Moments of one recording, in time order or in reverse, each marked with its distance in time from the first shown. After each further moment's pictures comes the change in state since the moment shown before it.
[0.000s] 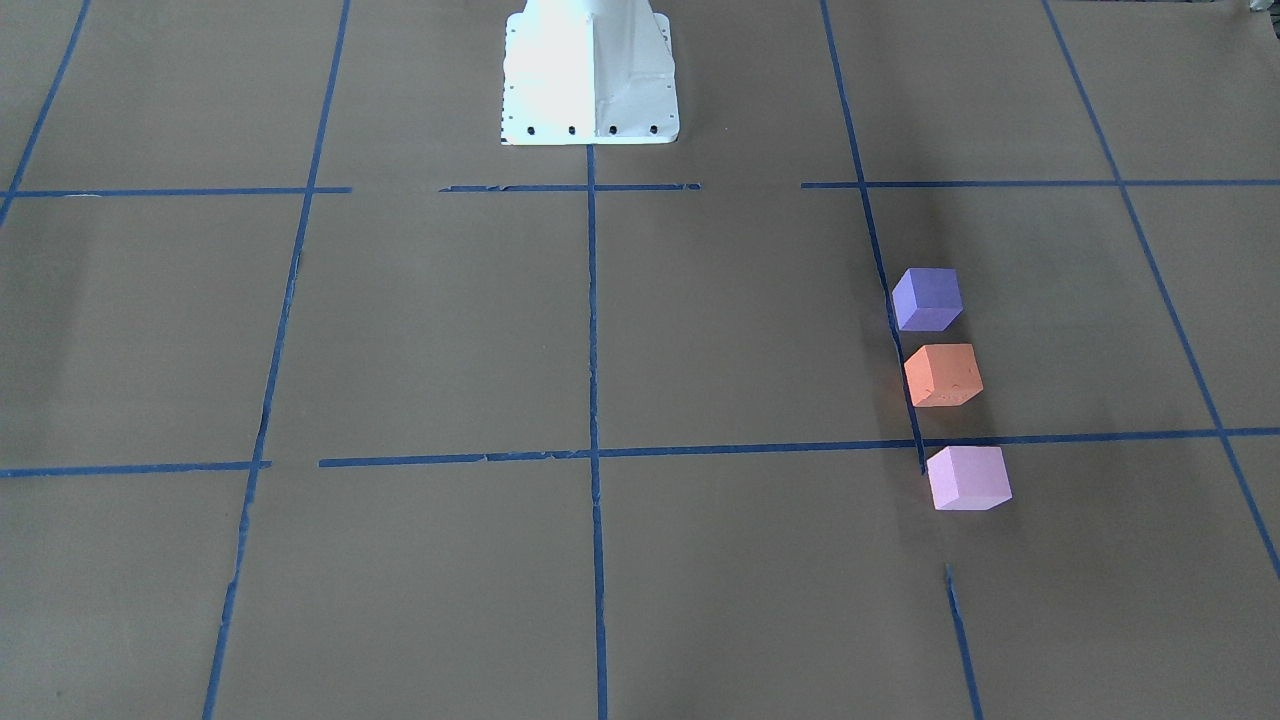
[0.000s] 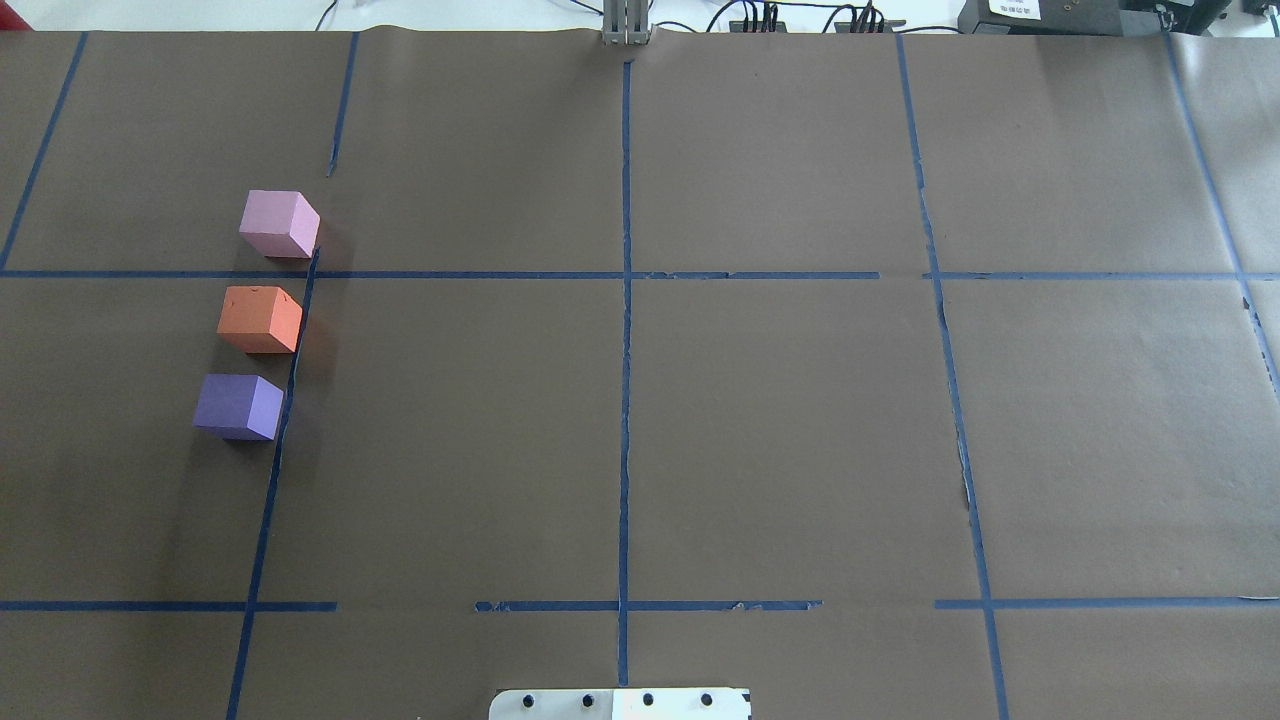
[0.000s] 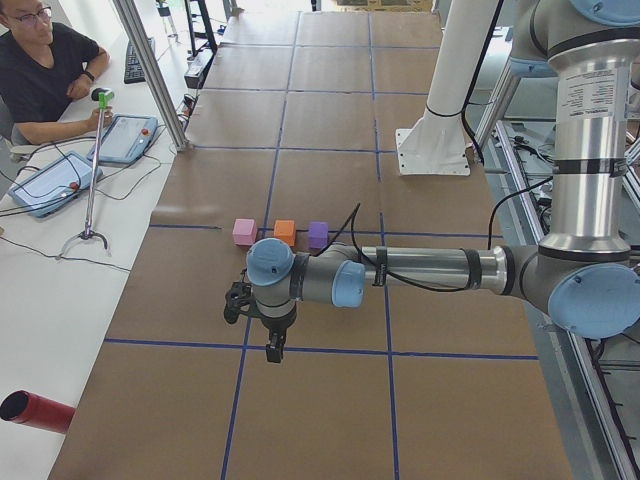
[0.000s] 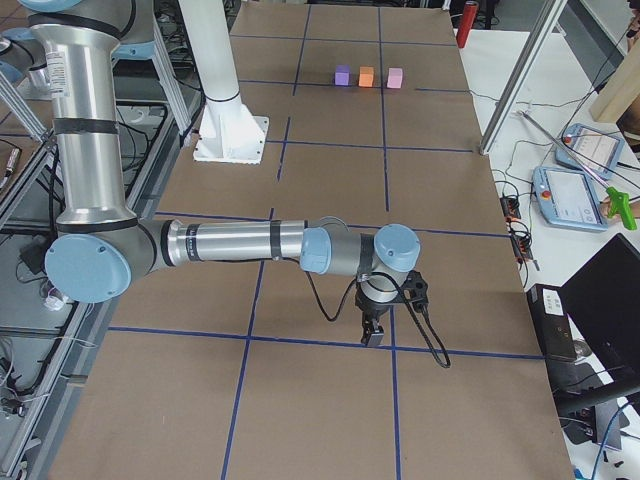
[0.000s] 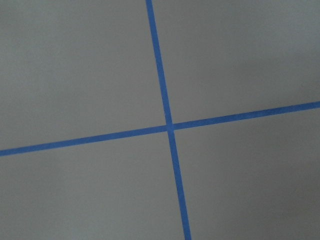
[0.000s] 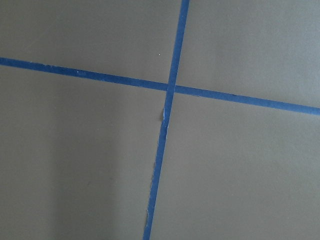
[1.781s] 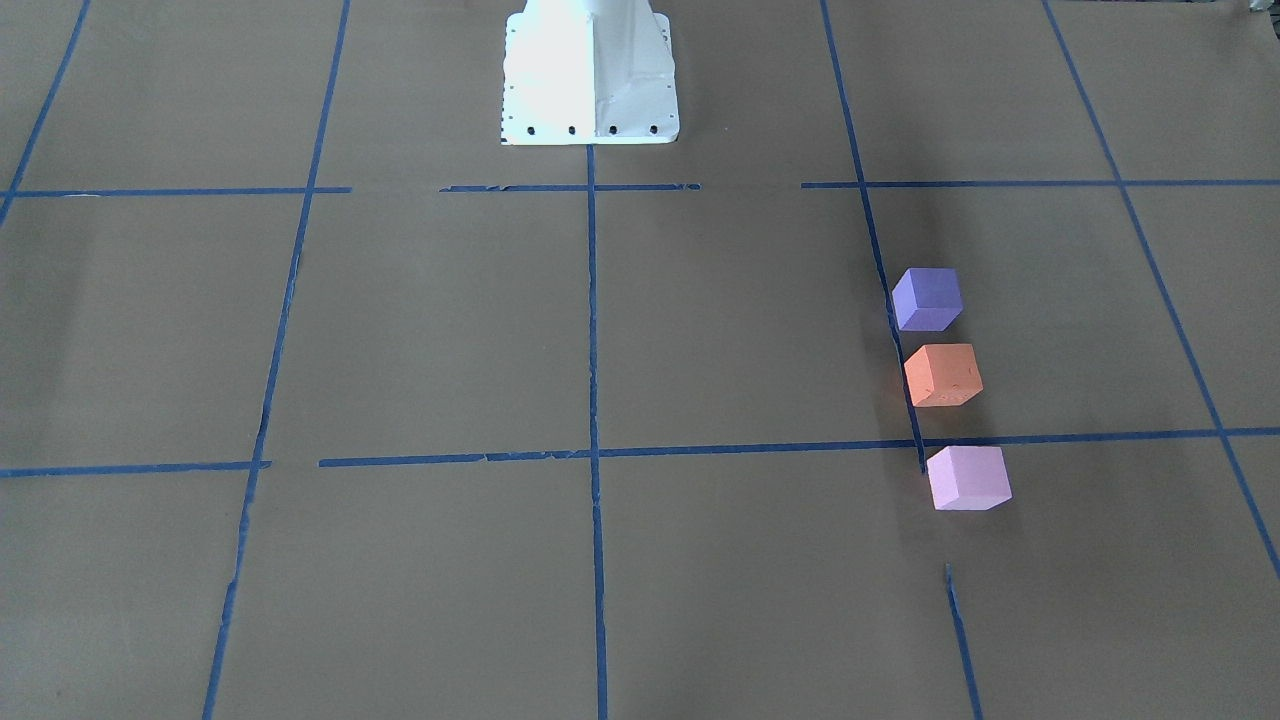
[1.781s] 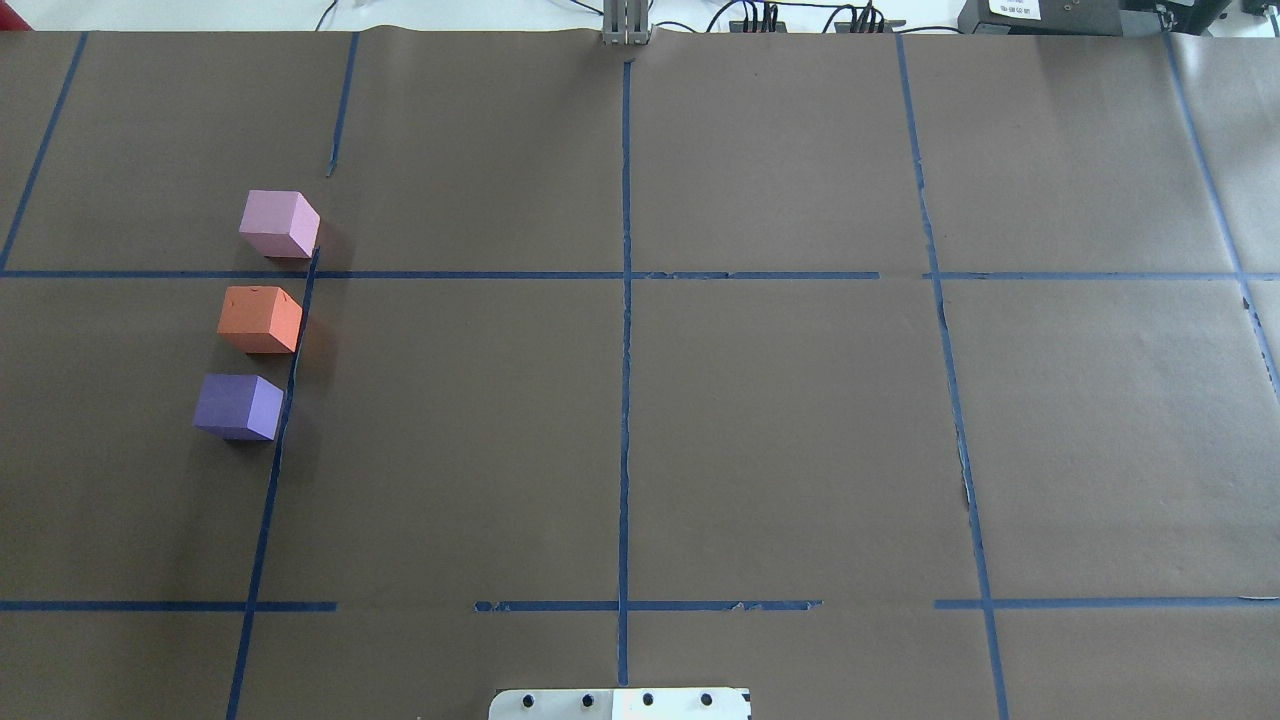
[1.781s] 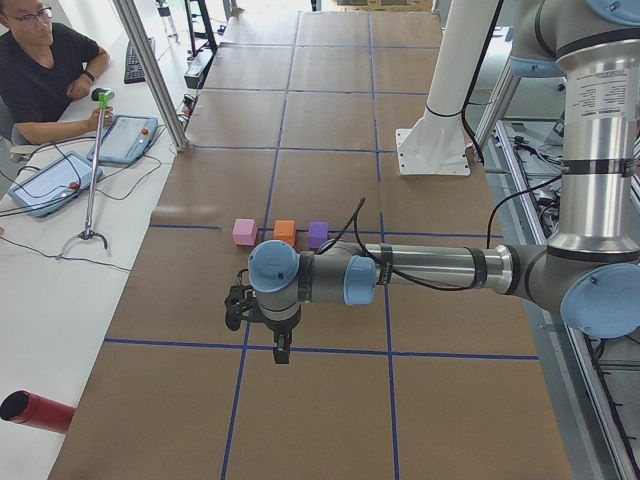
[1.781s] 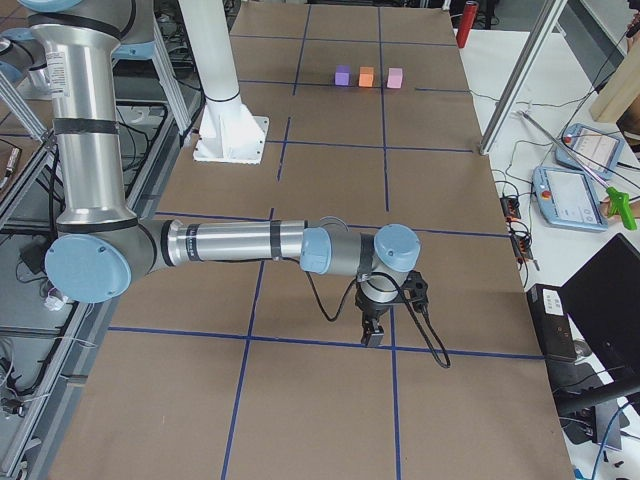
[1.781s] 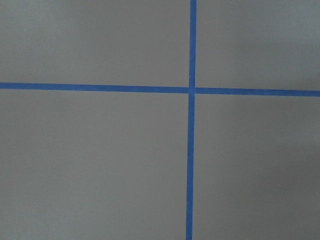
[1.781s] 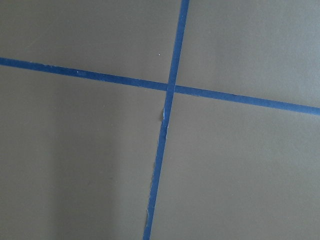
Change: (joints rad) left arm -0.087 -0.001 -0.031 0.106 -0.074 -0.003; right arm 0.000 0.000 0.000 0.000 0.000 0.001
